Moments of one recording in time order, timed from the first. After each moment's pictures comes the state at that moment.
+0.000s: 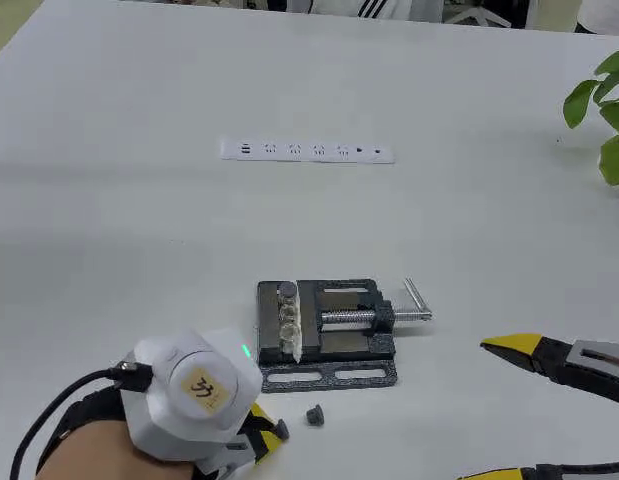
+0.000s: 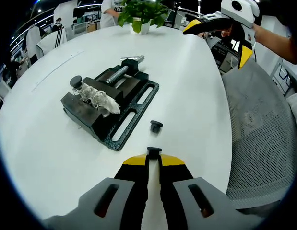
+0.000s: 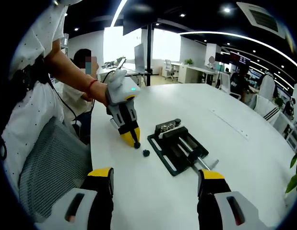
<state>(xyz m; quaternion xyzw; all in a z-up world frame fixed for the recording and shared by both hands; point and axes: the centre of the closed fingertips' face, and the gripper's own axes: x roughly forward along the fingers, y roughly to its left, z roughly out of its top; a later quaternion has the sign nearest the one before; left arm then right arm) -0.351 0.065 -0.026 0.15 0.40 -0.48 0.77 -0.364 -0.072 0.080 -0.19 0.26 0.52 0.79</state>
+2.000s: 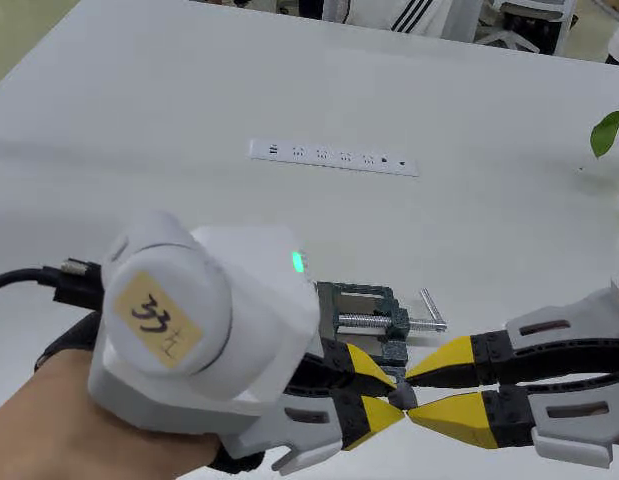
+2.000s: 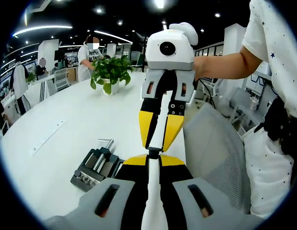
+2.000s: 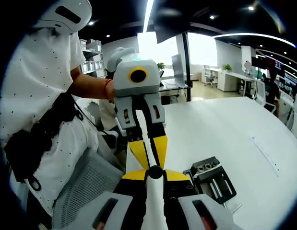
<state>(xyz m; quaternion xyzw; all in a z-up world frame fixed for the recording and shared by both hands) -0.382 0.001 0.149 0.09 0.22 -0.60 0.76 -0.387 0.013 0.150 -0.16 0.26 0.67 0.68</state>
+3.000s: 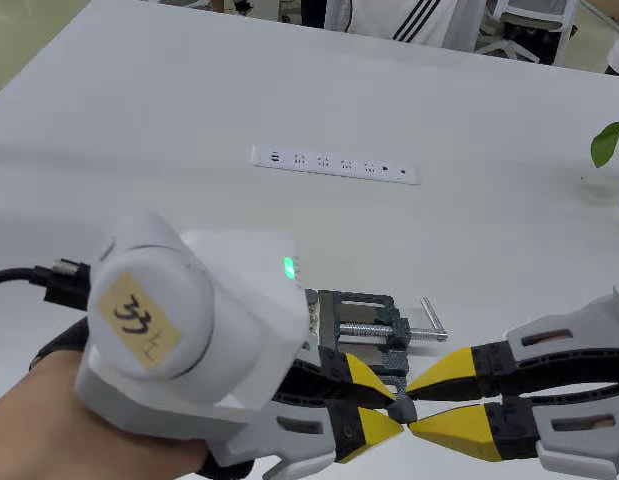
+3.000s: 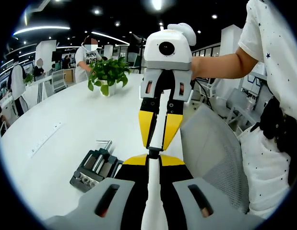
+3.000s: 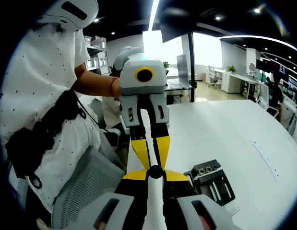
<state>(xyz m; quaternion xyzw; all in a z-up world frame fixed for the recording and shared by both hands) -0.383 0.004 0.152 0.09 0.22 -0.61 0.76 -0.389 0.016 0.154 -0.17 0.25 0.68 0.67</state>
